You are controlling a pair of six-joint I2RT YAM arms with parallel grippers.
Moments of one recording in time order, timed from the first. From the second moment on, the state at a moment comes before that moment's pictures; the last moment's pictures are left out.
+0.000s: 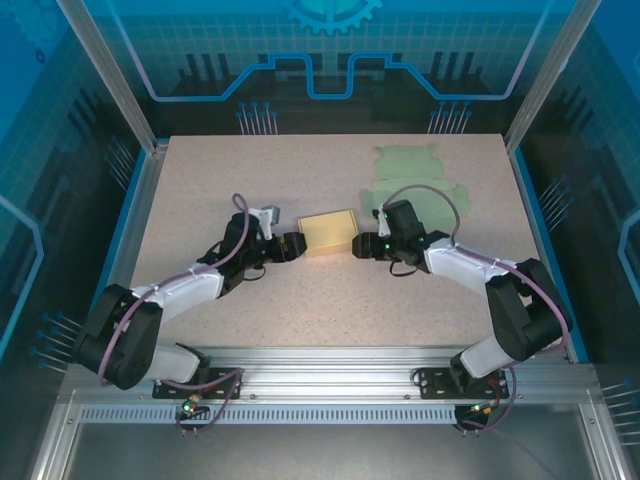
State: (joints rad) left arm -0.40 1.38 0.63 0.18 0.31 -0.57; right arm 0.46 1.54 0.87 -0.22 -0.20 0.46
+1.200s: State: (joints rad) left arm -0.28 1.69 0.92 -0.22 -0.02 -0.35; right arm 0.47 2.21 1.69 -0.48 -0.37 0.51
